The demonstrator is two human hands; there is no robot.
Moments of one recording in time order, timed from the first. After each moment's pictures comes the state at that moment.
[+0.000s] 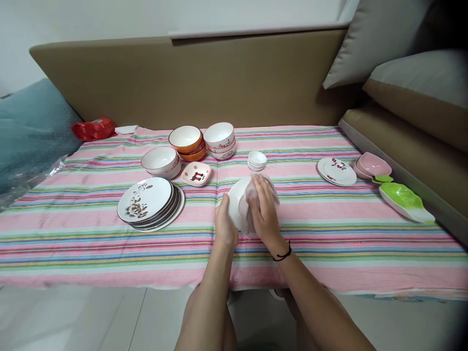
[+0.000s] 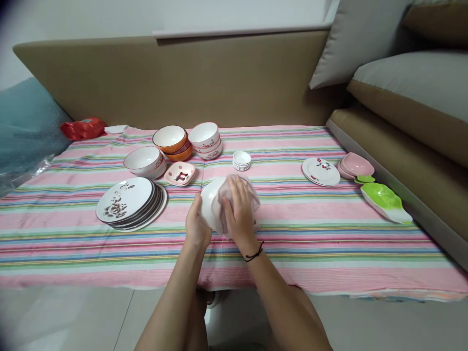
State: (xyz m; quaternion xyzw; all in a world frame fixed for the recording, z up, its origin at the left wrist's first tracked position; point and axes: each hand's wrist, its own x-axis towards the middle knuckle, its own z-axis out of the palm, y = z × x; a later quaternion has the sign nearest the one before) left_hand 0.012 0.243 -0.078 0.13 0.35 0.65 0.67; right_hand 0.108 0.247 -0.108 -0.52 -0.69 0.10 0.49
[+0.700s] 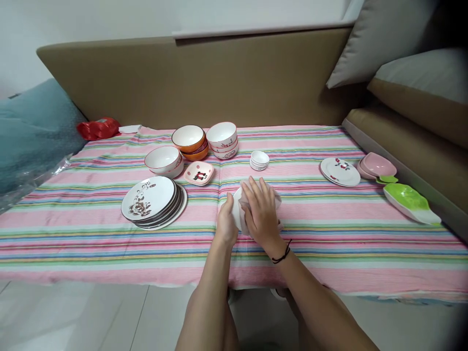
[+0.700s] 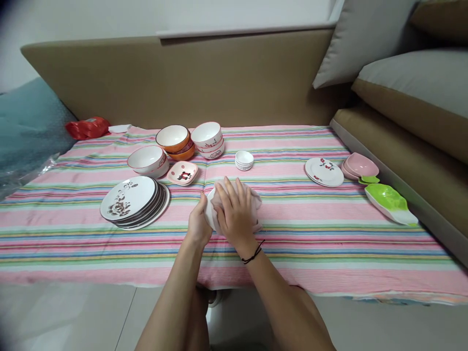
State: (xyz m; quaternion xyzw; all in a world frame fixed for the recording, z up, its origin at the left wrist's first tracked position) left_hand 0.004 0.246 -0.083 0.18 0.31 0.57 0.74; right_hand 0.100 0.238 -0.101 -0.53 -0.76 0.00 0.39
